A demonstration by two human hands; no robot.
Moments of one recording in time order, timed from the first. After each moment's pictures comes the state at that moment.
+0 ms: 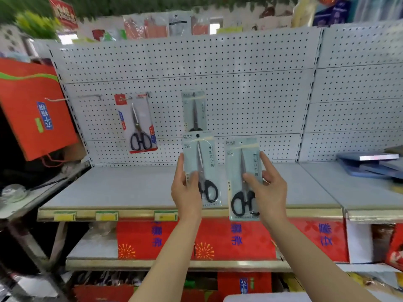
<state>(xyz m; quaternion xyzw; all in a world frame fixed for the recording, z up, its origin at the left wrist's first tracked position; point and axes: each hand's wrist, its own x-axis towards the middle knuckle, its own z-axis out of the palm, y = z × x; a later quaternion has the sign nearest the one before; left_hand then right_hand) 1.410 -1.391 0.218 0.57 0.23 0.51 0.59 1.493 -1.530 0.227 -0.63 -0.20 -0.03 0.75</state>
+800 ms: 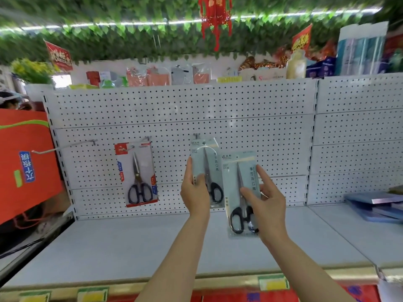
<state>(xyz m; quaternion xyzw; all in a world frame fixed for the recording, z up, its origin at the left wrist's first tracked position) 1.523 -1.273 0.303 0.58 0.21 0.51 0.60 1.531 -1.427 0.301 -0.59 -0.21 -0.08 0.77</state>
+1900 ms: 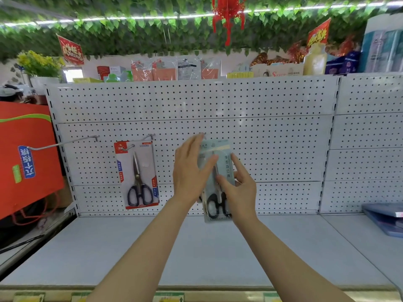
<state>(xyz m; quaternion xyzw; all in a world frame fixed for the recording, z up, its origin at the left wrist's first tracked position) 1.525 -1.226 0.351 0.81 0.08 0.53 0.23 1.570 -1.343 0.318 -0.57 -0.27 -0.03 0.78</state>
